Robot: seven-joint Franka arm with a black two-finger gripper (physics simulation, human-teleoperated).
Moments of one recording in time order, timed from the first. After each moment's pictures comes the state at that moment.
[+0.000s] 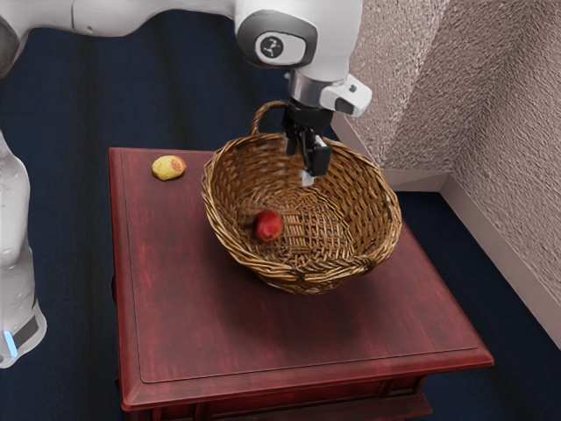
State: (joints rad) arm 0.02 -0.21 -0.16 -1.81 0.03 1.67 -0.25
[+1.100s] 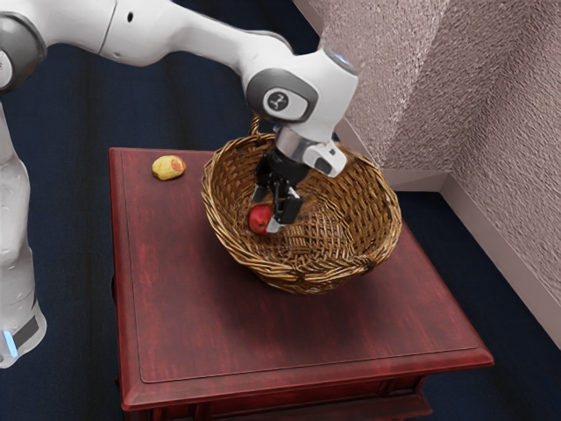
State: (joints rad) arm 0.01 -0.13 -0.13 -1.97 -0.03 1.66 -0.20
